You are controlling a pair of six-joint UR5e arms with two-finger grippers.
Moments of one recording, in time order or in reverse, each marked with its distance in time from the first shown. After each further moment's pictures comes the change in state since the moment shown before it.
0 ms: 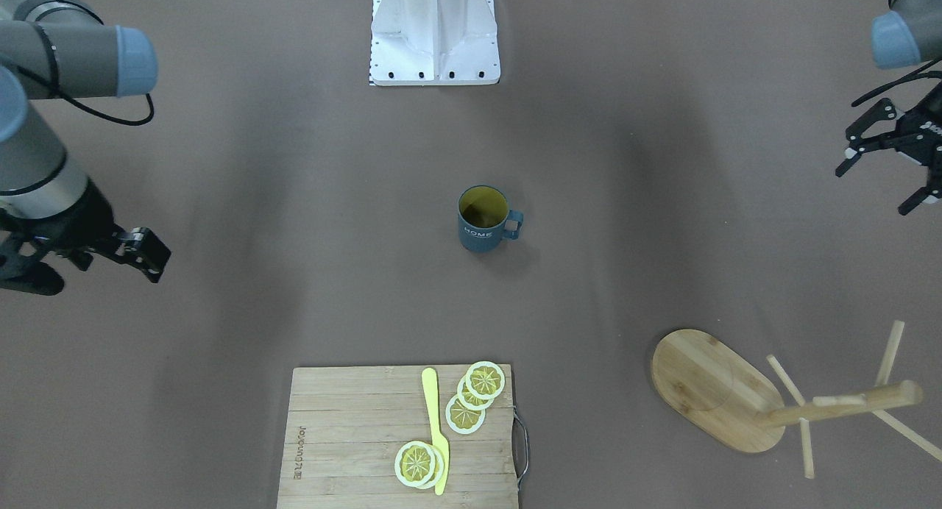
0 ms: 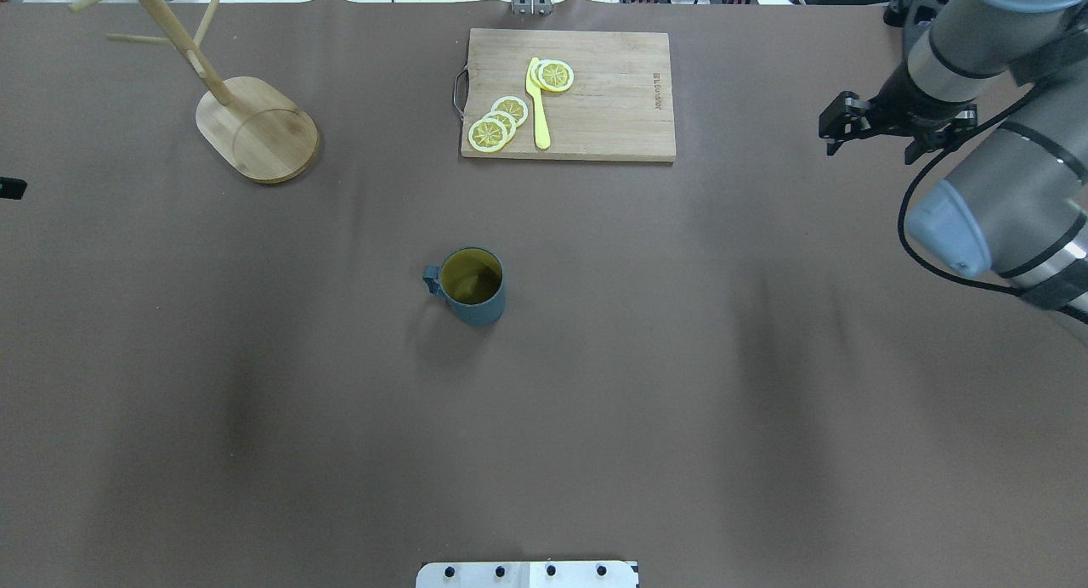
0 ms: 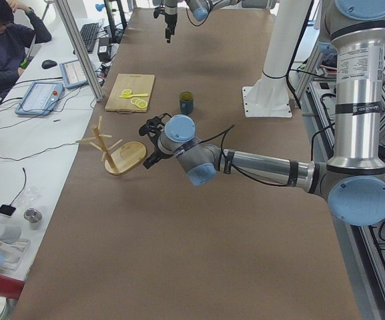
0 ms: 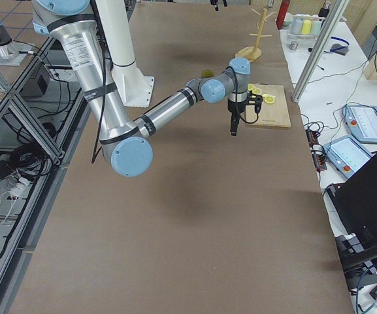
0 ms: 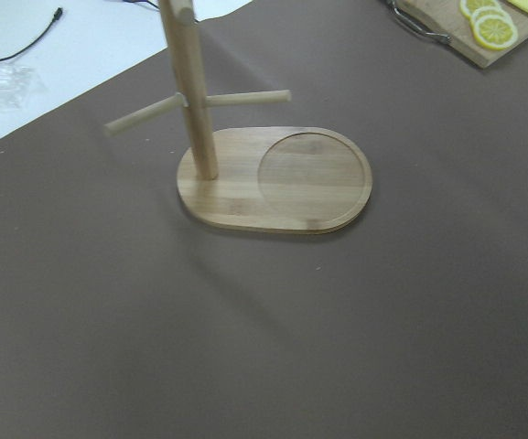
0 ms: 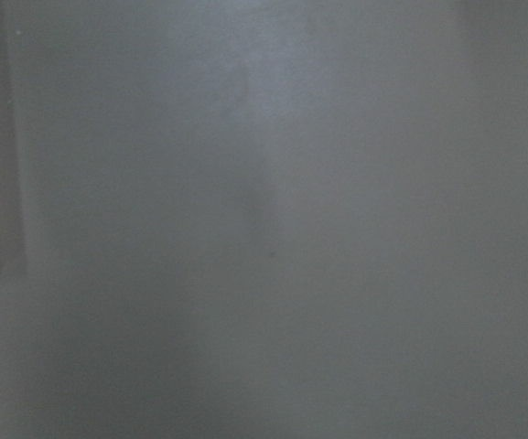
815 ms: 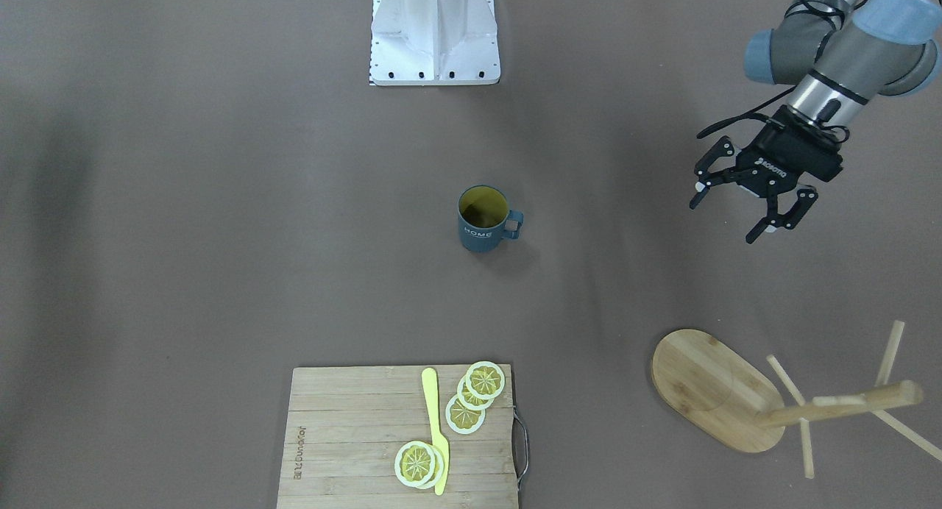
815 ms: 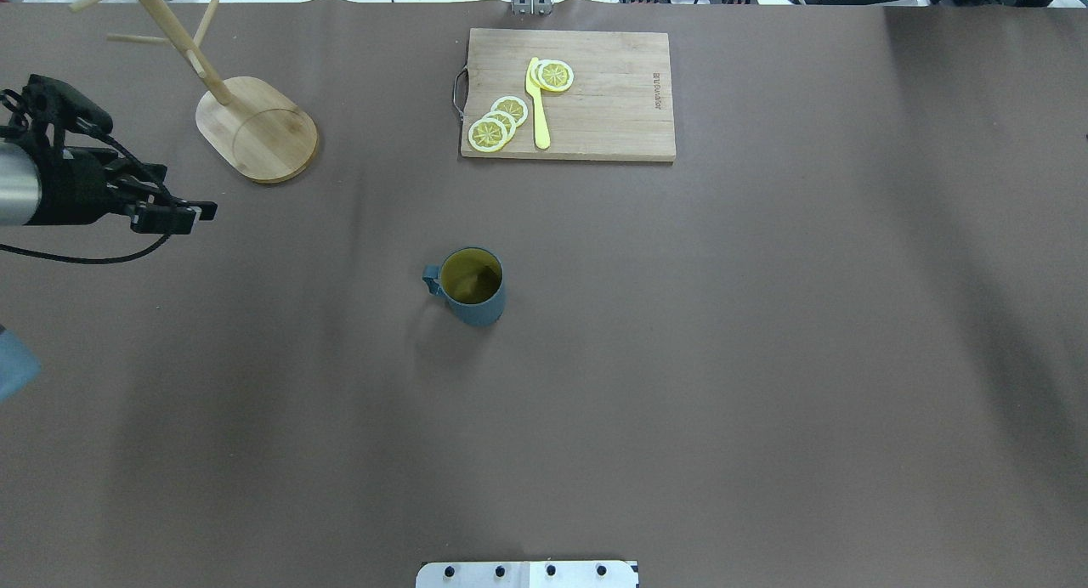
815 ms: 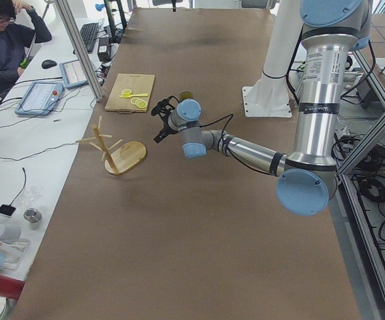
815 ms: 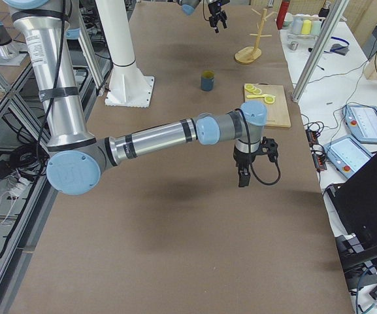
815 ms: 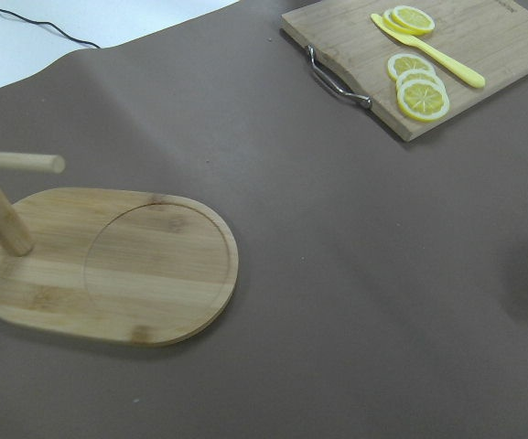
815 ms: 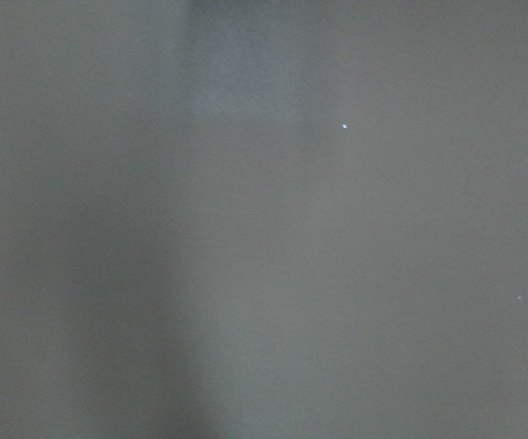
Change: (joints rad) left arm 0.362 -0.118 -0.001 -0.103 0.402 -0.316; right arm 0.390 -0.217 -0.101 0.000 0.139 -0.708
